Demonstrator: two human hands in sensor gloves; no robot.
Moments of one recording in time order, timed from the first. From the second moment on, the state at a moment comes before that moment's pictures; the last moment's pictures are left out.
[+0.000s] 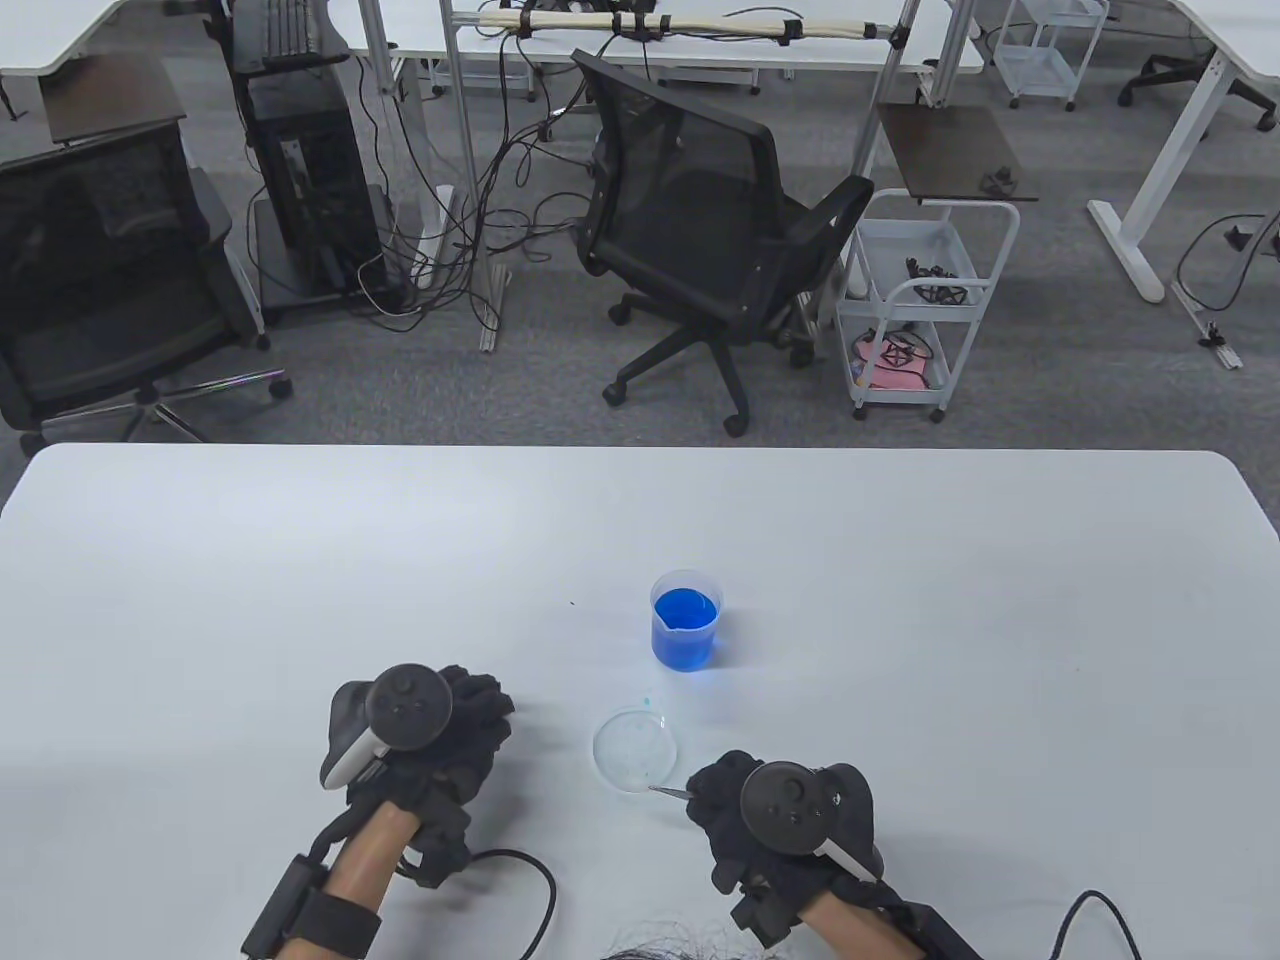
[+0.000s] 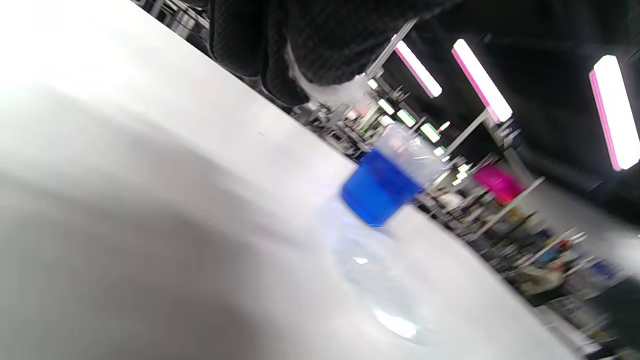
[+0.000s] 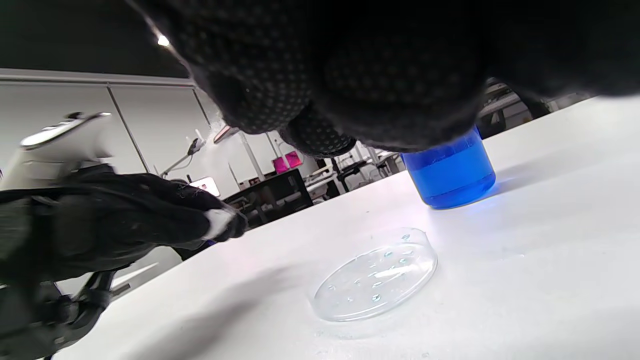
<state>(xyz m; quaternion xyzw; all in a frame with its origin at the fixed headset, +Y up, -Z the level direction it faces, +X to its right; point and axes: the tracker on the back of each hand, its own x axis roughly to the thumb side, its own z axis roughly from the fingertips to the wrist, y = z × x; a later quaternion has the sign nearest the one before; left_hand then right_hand) -0.248 -0.744 -0.426 -0.08 -0.17 0.24 0.95 0.085 -0.735 -0.328 0.19 -0.09 0.94 0.28</state>
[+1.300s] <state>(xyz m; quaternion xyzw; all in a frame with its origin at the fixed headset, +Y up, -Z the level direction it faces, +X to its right) -0.270 -0.743 -0.485 -0.13 -0.07 0.13 0.98 0.105 -0.739 -0.349 0.15 -0.11 0.96 0.23</state>
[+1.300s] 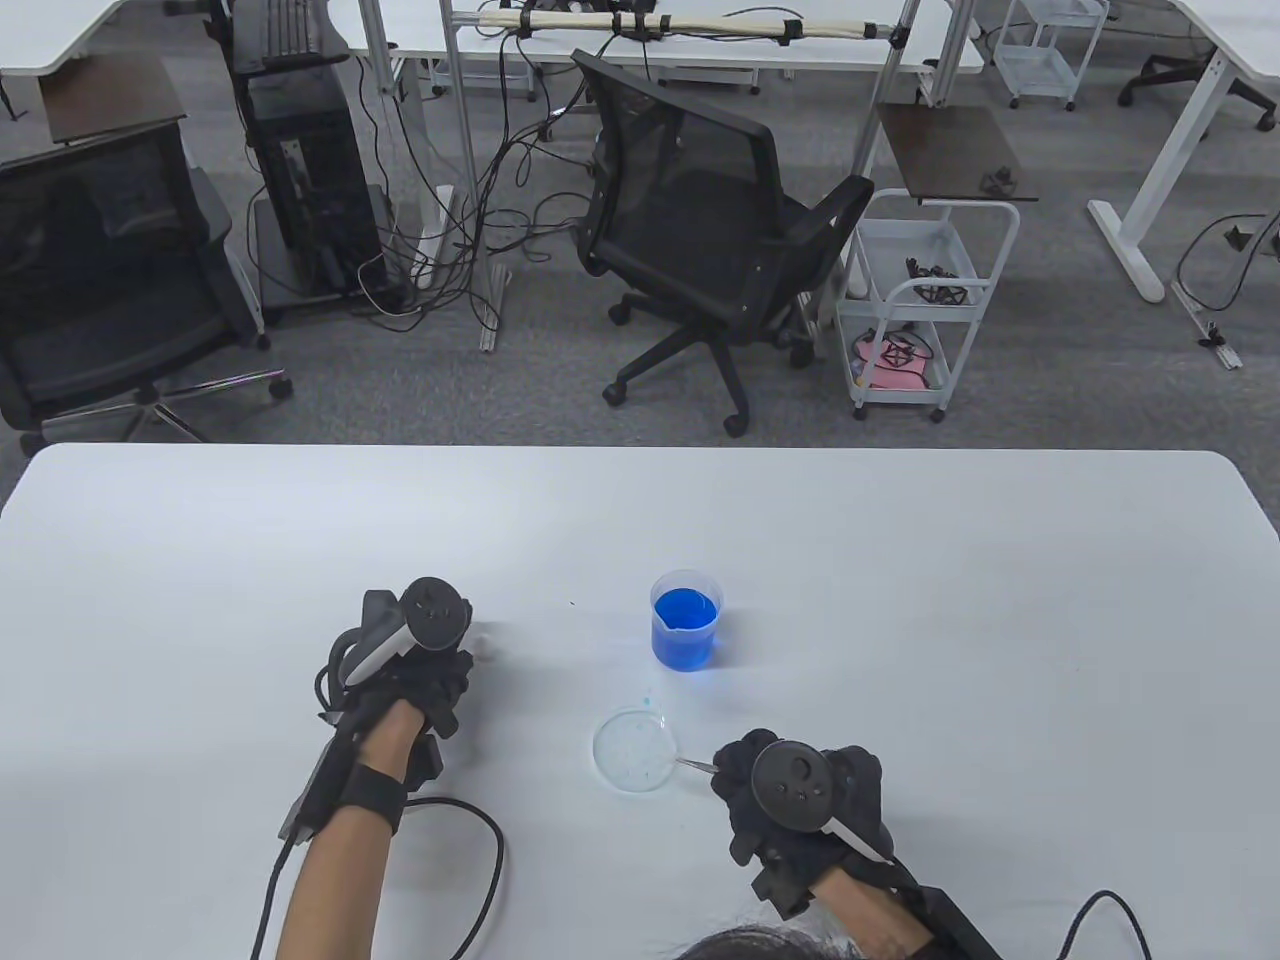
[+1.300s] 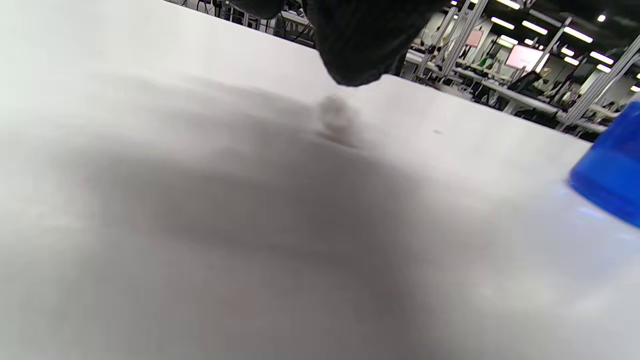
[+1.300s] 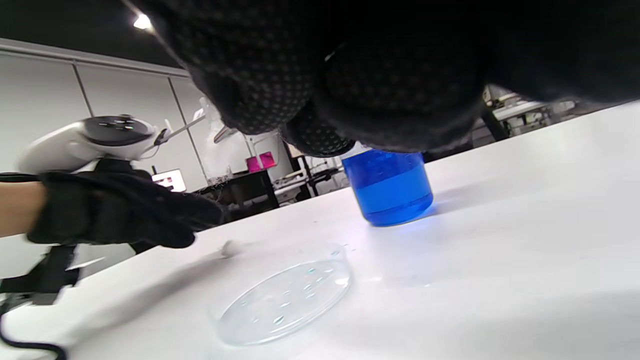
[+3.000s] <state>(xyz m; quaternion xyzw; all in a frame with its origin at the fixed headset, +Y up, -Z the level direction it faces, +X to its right) -0.251 -0.735 -0.373 -0.08 -0.19 0.22 0.95 0.060 -0.645 -0.476 0.09 -0.07 0.99 0.02</state>
